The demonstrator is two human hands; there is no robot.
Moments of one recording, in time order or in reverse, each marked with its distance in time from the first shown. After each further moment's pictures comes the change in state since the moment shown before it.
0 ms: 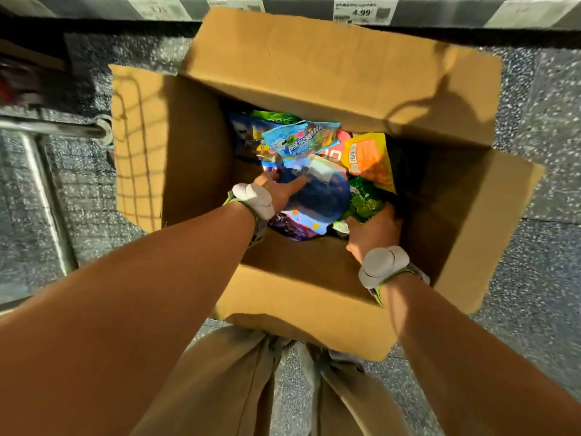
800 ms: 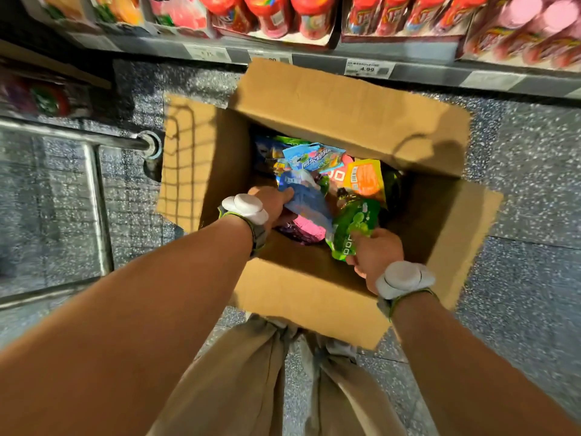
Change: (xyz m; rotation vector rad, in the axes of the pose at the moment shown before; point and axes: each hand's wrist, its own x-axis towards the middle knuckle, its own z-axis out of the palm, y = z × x) left_hand -0.080 0.035 -0.049 -0.311 -0.079 -0.137; right_hand -0.056 -0.017 -0.038 0.312 -0.188 0.129
